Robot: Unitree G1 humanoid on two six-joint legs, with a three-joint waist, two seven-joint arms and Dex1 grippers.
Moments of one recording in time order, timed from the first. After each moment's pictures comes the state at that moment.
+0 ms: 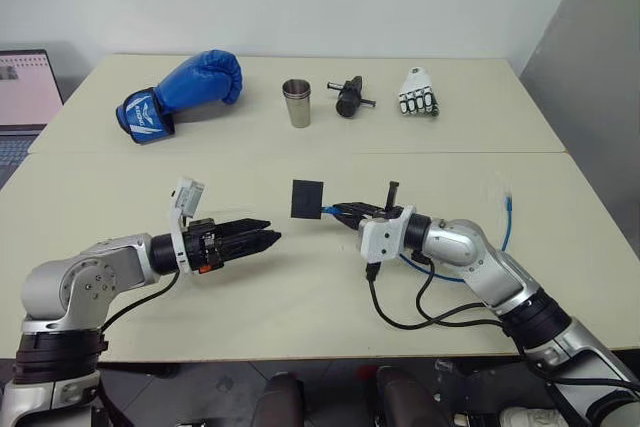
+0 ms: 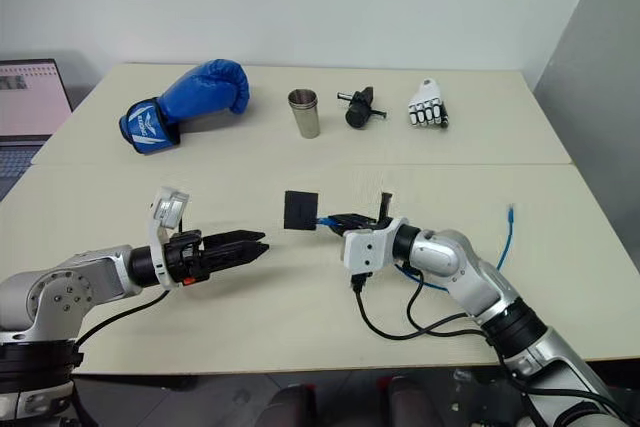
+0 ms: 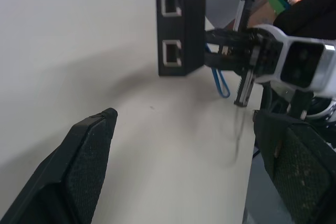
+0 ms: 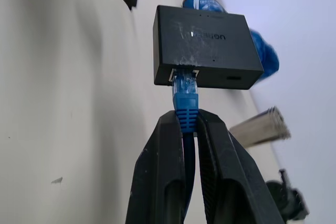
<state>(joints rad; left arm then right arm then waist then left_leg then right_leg) -0.30 0.72 0.24 -0.07 -0.91 1.07 -0.98 -0.55 -0.52 0.50 0.02 -0.29 -0.37 0.54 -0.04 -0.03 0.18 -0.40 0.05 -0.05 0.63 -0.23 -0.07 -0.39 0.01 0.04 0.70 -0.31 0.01</state>
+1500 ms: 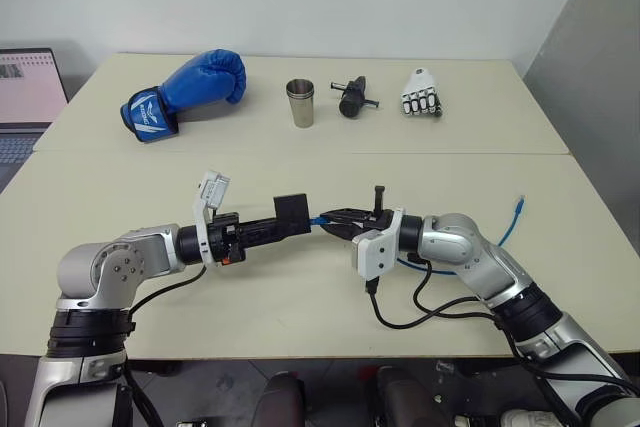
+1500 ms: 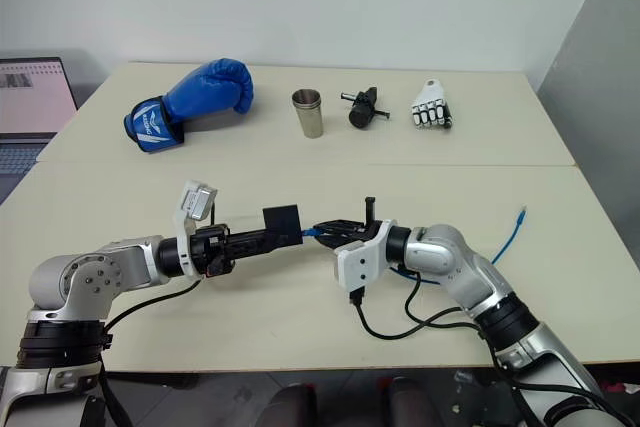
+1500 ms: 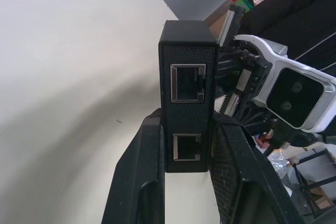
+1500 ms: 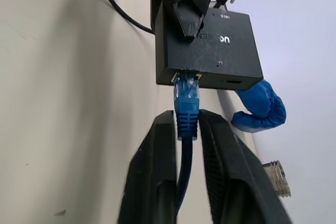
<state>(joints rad) -0.40 0.69 0.16 0.00 -0.89 1.08 -1.03 -0.57 -0.47 0.47 0.05 -0.34 -0.47 0.66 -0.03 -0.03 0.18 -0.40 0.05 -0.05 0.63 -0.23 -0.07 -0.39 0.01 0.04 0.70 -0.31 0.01</state>
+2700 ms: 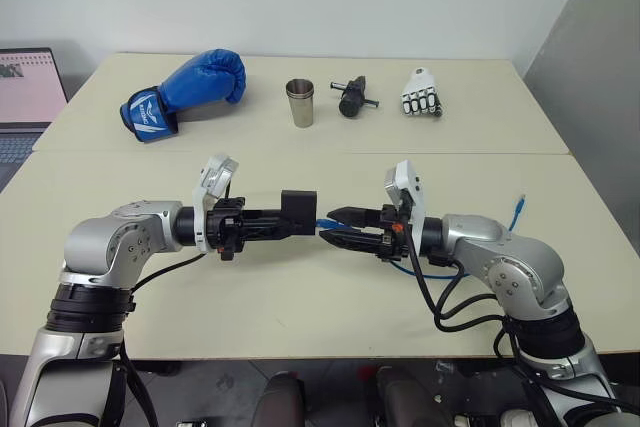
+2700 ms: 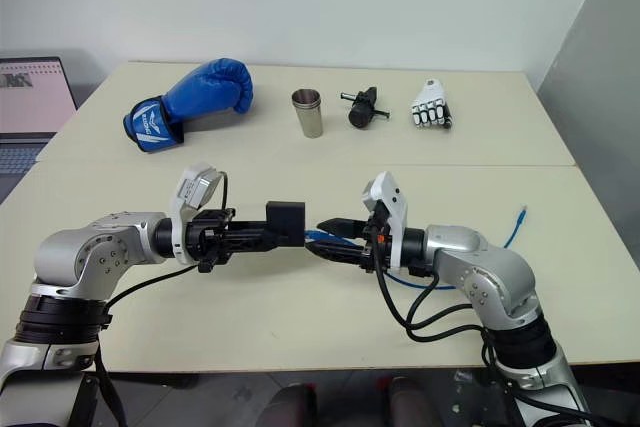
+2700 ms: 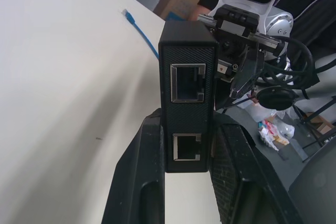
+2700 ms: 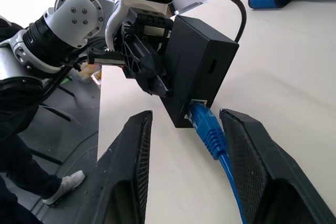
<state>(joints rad) -0.51 0.76 0.02 0.04 -0.74 0.89 -1.33 -0.49 -0.35 0.17 -0.35 0.69 0.88 0.73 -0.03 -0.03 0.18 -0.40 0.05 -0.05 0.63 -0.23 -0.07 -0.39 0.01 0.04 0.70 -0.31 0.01</state>
